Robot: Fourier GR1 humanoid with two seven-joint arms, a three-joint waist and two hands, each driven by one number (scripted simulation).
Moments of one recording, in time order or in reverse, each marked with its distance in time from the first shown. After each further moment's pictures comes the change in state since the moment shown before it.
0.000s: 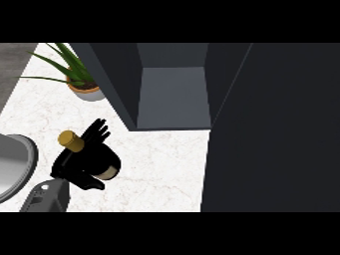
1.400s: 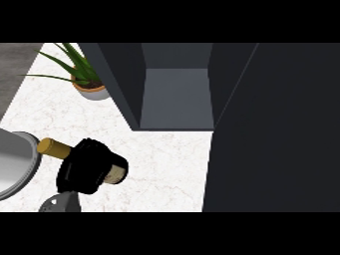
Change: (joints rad) left arm 0.096 -0.111 0.056 -0.088 0.052 0.196 -0.197; right arm 0.013 -0.007 -0.009 0.010 0.003 -0.006 -0.030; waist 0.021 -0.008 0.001
